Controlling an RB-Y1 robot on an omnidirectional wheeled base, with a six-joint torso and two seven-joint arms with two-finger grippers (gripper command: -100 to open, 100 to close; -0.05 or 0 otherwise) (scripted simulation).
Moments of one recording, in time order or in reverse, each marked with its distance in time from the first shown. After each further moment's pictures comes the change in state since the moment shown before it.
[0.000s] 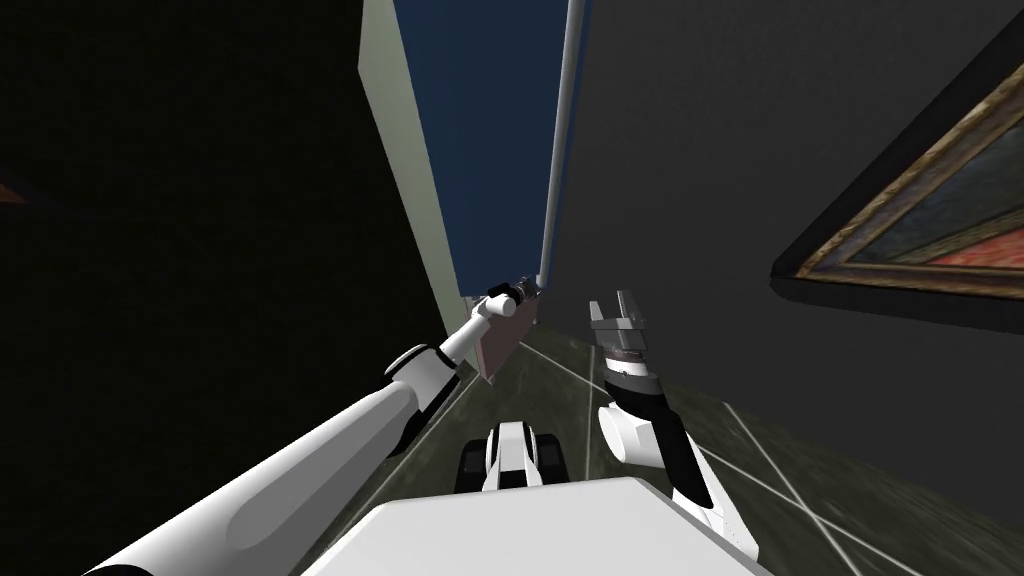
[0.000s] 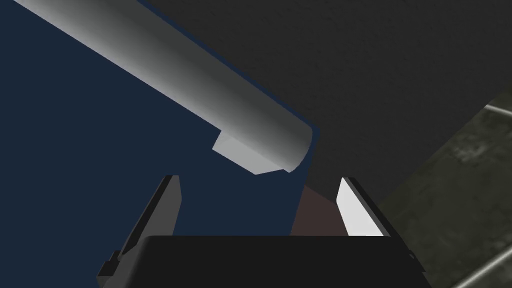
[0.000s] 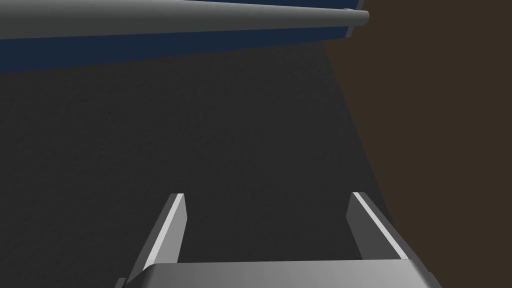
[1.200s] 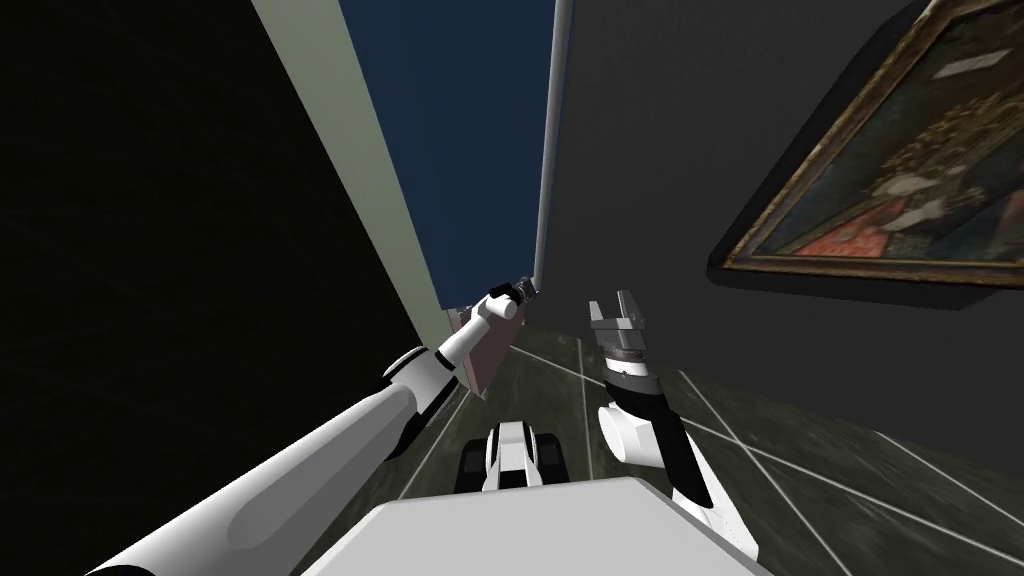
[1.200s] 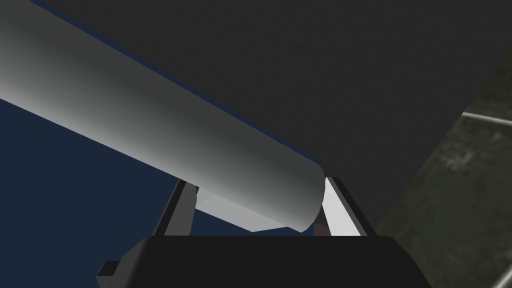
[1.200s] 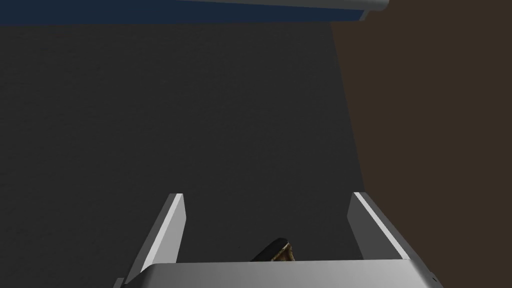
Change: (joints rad) left arm 0.019 0.006 -0.009 -0.058 -0.170 0.037 0.109; right arm -0.001 0.000 0.000 0.000 0.000 0.000 0.000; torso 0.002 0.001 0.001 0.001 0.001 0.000
